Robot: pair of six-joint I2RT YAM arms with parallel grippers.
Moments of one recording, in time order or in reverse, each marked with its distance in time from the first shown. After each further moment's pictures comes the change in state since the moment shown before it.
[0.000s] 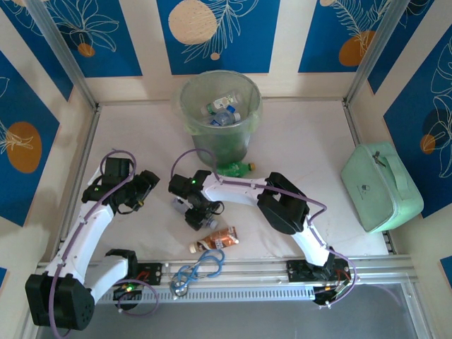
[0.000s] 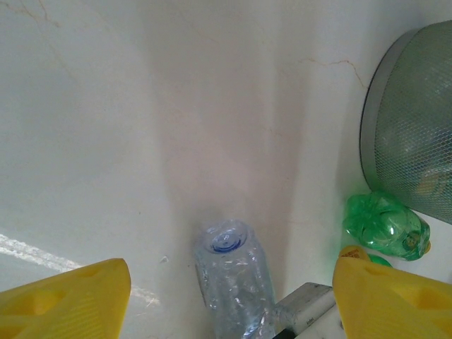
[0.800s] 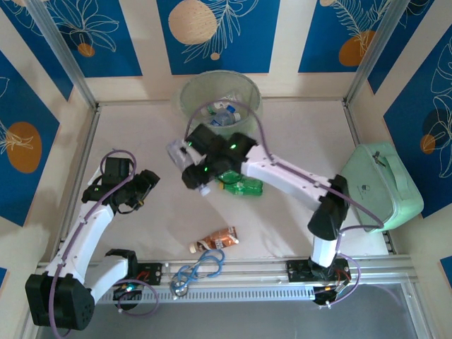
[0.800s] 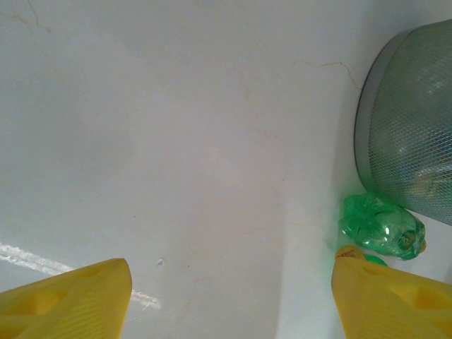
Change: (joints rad) left arm 0.000 0.000 0.000 0.017 0.006 0.005; right arm -0.149 -0.359 0.201 0.001 -0.099 0.123
